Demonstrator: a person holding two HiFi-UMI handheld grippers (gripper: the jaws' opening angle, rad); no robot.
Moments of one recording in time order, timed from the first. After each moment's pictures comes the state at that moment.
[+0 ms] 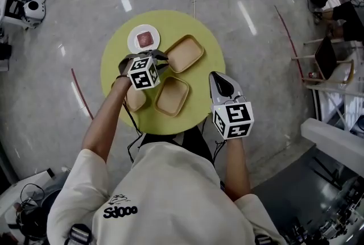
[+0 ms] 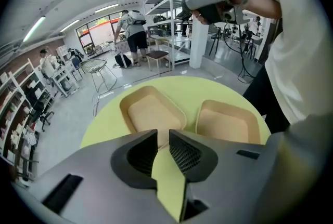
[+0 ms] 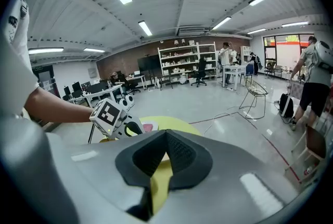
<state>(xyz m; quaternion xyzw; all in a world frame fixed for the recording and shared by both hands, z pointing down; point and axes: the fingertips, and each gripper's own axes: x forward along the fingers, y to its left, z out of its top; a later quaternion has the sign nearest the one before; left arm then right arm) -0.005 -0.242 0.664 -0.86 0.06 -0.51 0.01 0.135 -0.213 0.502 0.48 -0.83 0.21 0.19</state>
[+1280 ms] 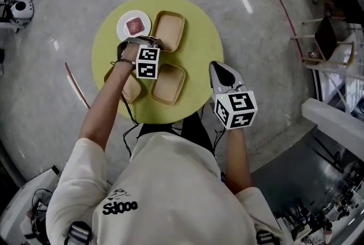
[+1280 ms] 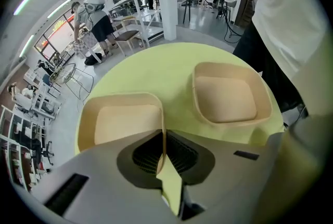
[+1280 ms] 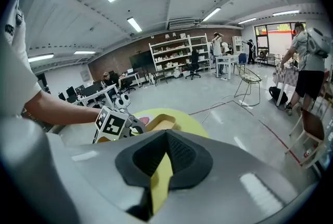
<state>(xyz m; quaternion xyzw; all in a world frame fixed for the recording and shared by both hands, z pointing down) 0.000 -0.232 0.718 -0.77 -0.06 -0.62 0.14 0.154 -0.199 0.530 0.49 -0.80 0.27 0.19</state>
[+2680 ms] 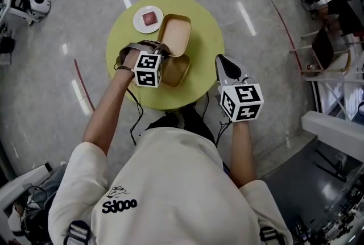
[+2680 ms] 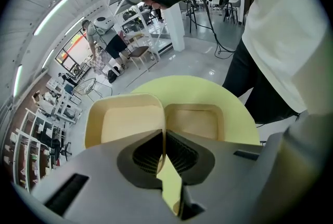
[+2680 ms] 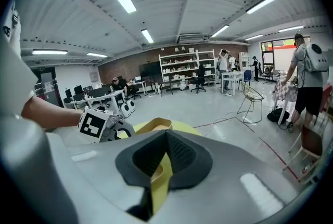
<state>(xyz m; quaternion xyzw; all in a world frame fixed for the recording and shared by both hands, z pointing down) -0.001 -0.154 0.611 -0.80 0.02 -0.57 0.18 0.148 -0.147 0.457 0.49 -0.84 0.19 0.16</state>
